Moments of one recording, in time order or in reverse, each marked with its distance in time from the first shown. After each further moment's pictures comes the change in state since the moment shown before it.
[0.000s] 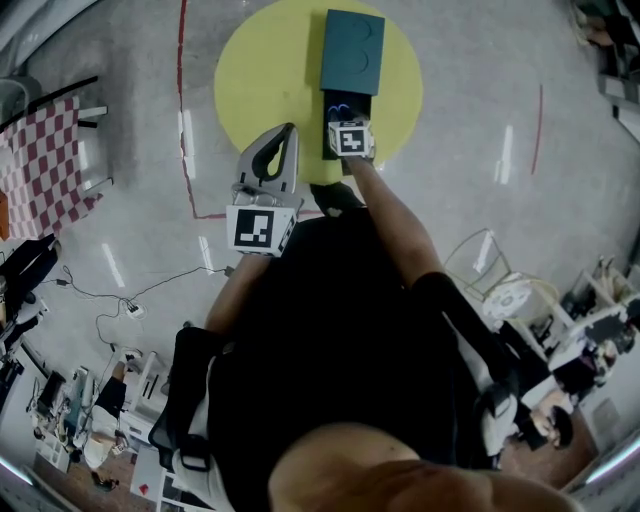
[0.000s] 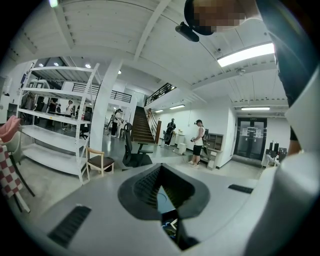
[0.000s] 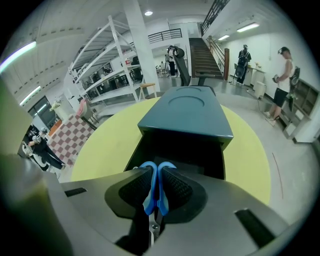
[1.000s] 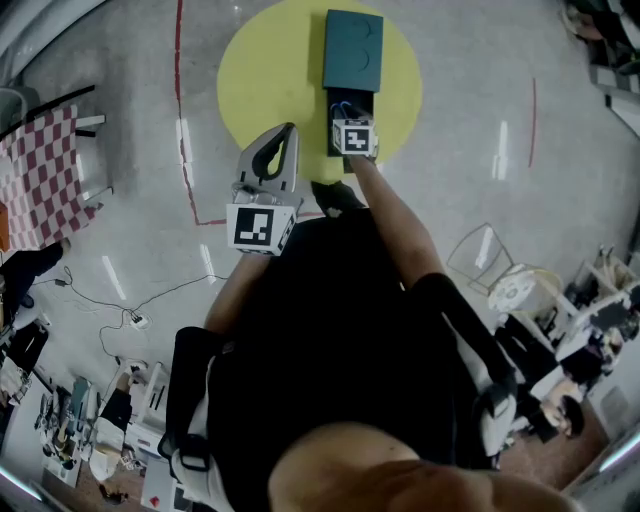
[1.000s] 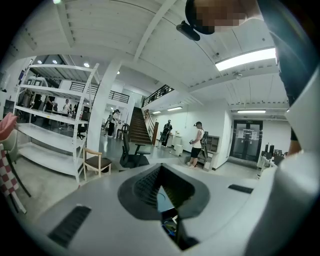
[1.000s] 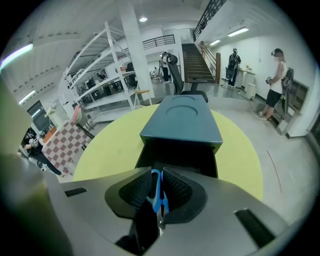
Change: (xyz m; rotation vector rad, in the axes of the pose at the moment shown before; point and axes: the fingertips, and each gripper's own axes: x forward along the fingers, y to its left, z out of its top) left arm -0.022 0.017 -0.002 -0.010 -0.016 -0.045; right arm -0.011 -0.004 0.009 0.022 -0.068 -0.104
